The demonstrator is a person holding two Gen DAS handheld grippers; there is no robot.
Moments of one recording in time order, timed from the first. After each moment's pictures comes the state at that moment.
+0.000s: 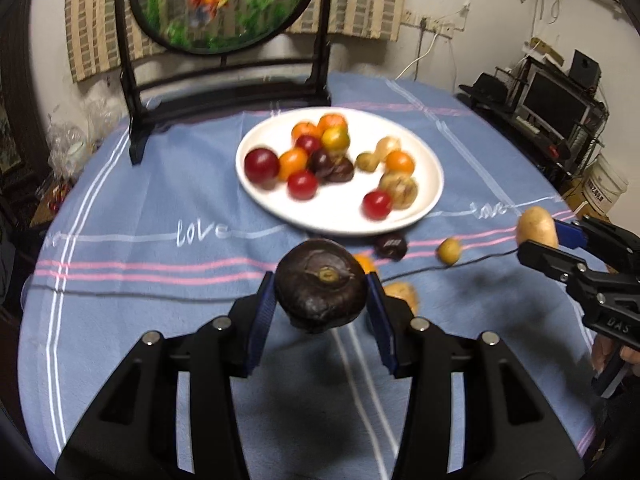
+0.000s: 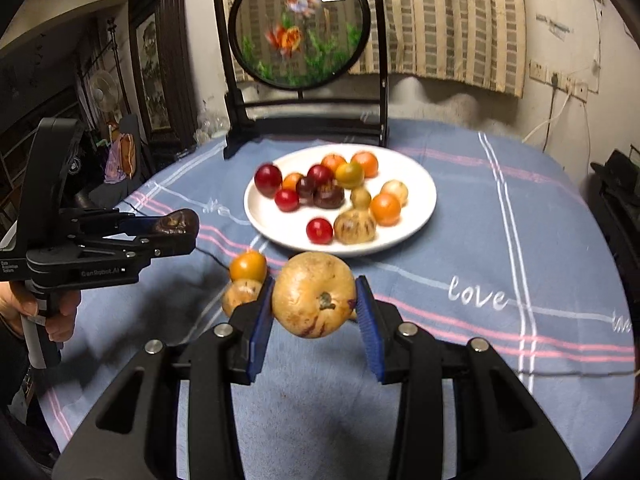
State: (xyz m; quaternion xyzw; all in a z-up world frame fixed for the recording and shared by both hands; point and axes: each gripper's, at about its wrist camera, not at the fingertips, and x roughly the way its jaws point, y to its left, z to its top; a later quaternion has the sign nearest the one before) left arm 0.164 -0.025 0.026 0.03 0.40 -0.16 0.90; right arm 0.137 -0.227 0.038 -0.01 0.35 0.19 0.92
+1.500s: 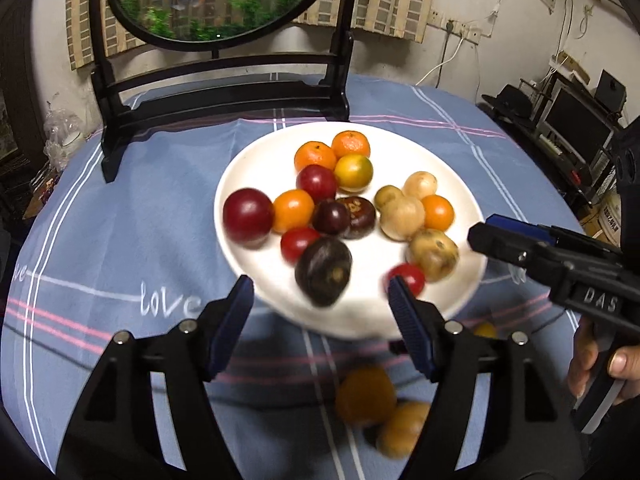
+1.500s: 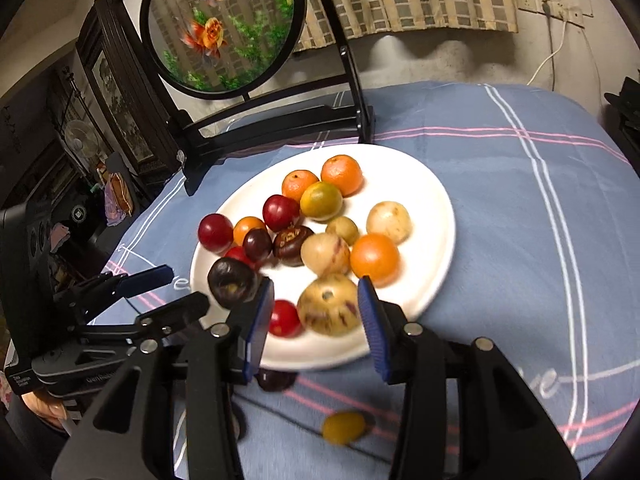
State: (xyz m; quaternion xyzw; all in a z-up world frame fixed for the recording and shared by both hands) left arm 0.254 -0.049 0.001 0.00 0.42 -0.14 0.90; right arm 0.270 -0.241 0.009 0.11 0.41 0.18 0.89
